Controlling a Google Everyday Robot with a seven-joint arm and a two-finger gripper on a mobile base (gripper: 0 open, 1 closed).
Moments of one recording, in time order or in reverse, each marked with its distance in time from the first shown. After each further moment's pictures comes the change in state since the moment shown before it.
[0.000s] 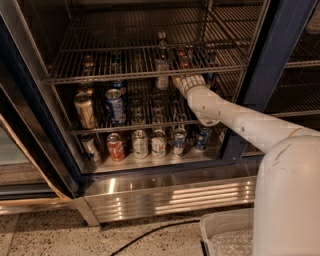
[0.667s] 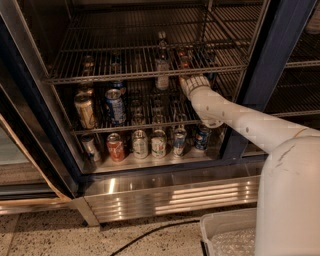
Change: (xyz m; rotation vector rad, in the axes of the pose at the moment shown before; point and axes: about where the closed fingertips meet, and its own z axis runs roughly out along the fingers) arm 0.011 -0.015 -0.007 0.025 0.029 0.012
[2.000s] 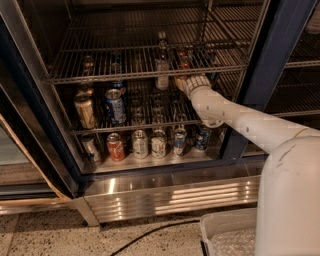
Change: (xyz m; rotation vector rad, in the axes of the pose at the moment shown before) arm 0.000 -0.003 0.000 0.005 0.001 0.000
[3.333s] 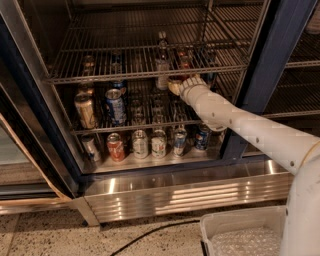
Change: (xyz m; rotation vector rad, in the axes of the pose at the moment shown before) arm -0.015 0.038 -0.032 -0.169 -0.039 -0.013
